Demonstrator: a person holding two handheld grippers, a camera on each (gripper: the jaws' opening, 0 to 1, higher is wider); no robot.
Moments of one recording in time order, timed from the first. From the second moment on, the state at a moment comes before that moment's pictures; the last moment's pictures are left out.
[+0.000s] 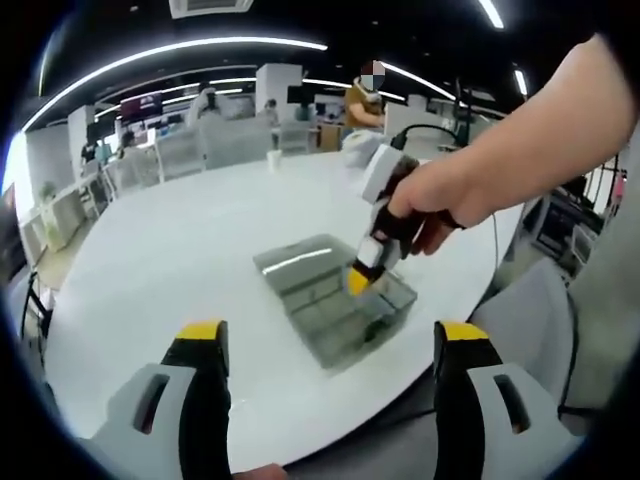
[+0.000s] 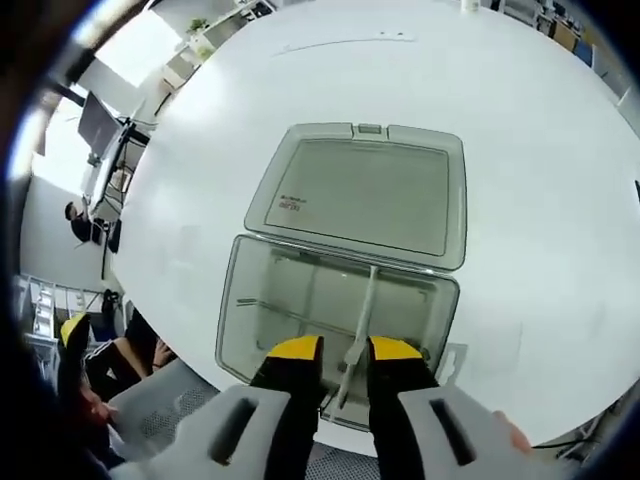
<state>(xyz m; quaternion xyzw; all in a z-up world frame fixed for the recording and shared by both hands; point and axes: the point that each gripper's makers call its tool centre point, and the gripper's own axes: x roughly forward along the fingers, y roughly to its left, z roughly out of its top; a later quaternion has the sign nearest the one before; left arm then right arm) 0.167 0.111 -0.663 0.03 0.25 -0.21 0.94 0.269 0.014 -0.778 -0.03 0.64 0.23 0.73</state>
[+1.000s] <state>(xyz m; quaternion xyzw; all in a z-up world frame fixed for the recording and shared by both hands) 0.167 0.121 -0.676 0.02 0.28 -0.21 0.94 0.245 0.013 -0.742 0.02 0.58 0.34 0.74</state>
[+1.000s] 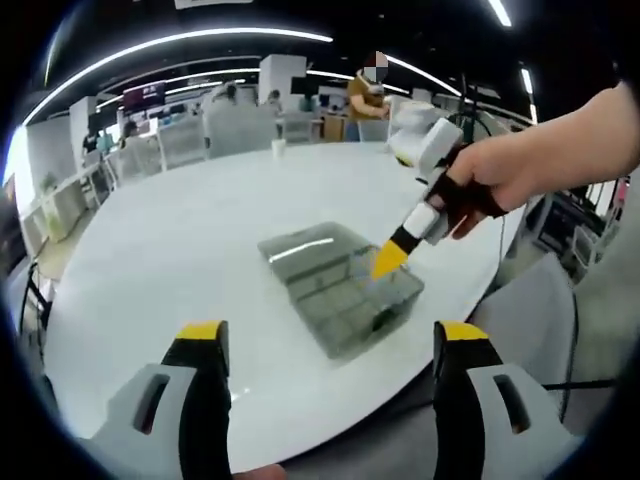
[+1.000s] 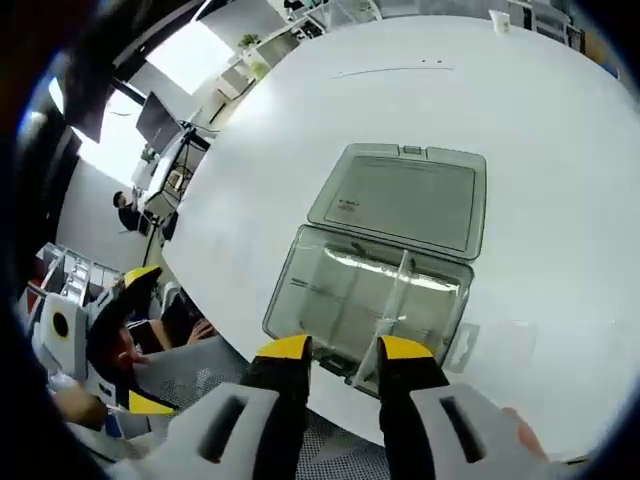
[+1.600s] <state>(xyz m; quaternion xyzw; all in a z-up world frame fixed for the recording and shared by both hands) 0.164 0.145 -0.686 0.03 0.31 -0.18 0.93 0.236 0.011 -0.718 0.04 0.49 0.45 0.75</state>
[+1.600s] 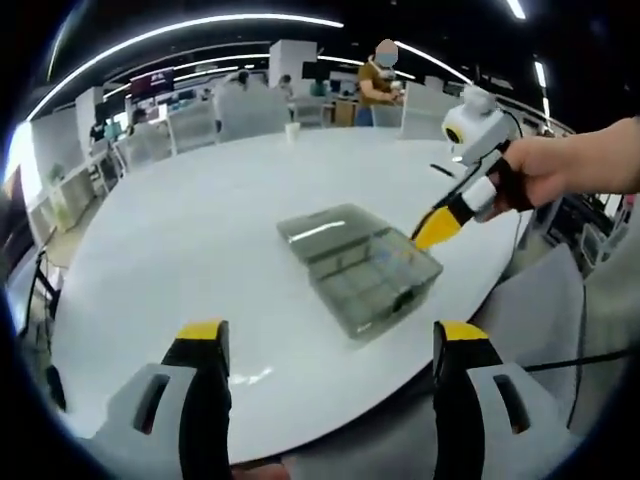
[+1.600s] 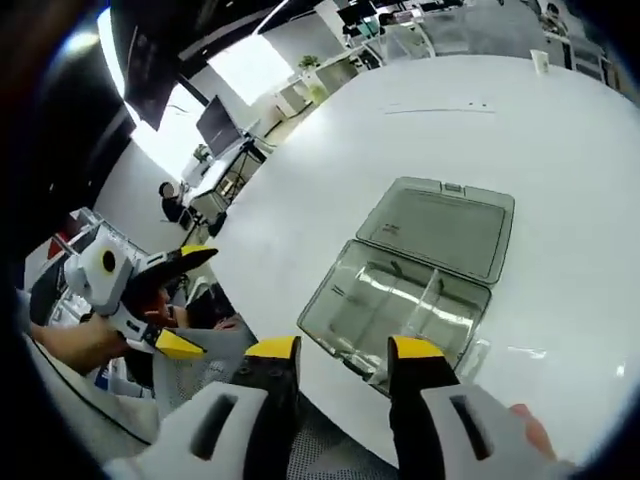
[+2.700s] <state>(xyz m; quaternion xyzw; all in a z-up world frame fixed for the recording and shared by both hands) 0.166 0.172 -0.701 0.01 0.33 -0.14 0.93 0.218 -0.026 -0.688 0.01 0.37 0.51 0.78</state>
